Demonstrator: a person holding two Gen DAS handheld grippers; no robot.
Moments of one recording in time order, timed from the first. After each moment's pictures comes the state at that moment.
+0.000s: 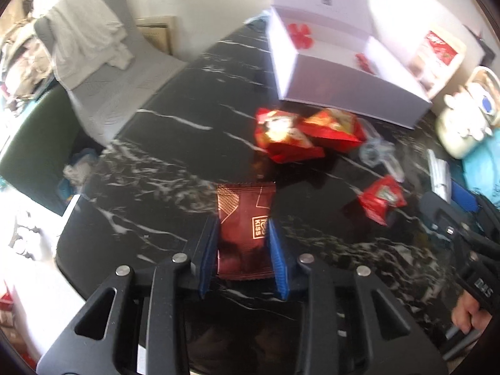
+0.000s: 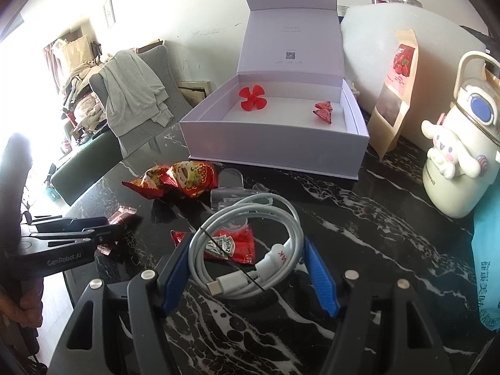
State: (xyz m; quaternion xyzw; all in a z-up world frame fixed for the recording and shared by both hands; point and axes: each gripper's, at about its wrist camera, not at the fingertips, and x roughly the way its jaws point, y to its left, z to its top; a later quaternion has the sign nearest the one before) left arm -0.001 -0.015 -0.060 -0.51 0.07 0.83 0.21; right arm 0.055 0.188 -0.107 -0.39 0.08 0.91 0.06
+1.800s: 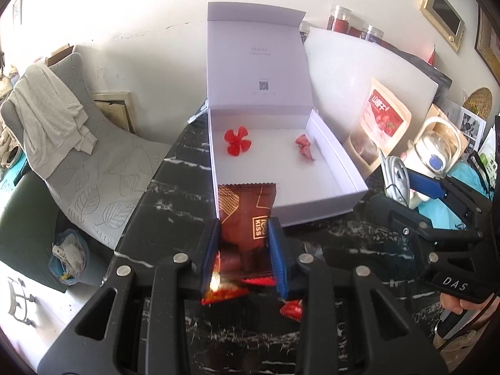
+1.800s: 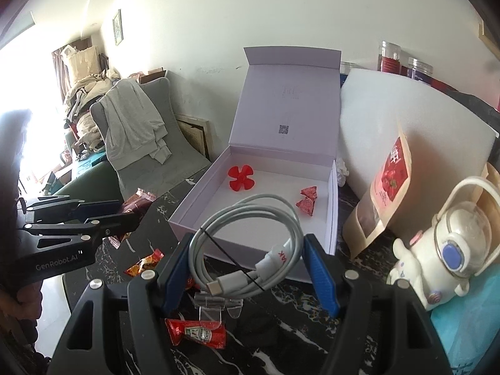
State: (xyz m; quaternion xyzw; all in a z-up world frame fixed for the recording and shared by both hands) left arm -0.044 0.055 0.055 -0.40 0.09 0.86 0.31; right arm 0.002 0.230 -0.006 -0.34 0.05 0.94 0.06
